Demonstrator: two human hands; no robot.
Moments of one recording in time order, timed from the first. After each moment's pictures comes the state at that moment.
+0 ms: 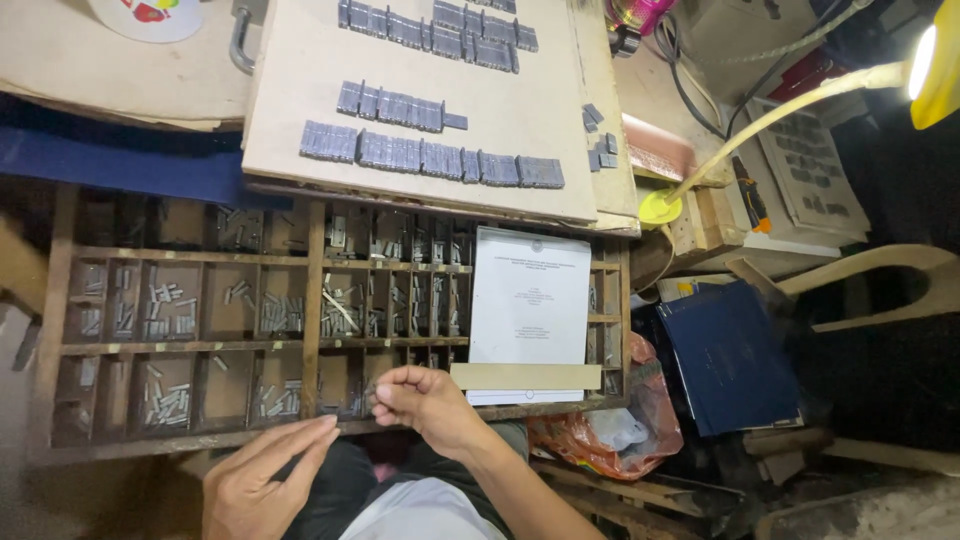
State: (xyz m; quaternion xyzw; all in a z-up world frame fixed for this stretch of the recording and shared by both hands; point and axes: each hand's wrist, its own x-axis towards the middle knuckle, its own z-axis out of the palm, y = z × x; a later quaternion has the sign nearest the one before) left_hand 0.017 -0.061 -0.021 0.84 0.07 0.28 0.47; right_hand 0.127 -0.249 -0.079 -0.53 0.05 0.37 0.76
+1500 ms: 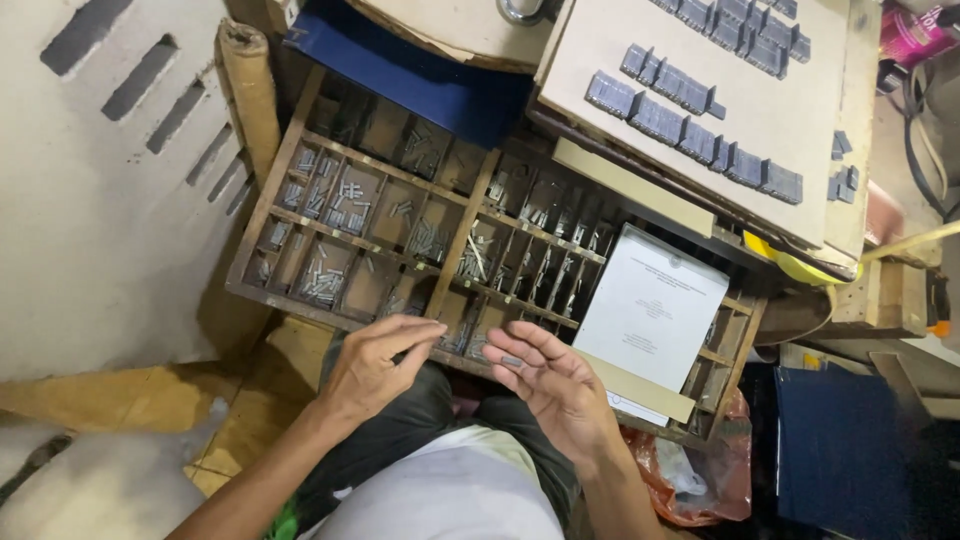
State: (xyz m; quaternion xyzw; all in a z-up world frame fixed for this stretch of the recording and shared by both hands) left_hand 0.009 -0.013 -0.058 0.84 -0.05 0.28 0.46; right_hand 0.096 -0.247 0.010 -0.47 -0.02 0.40 0.79
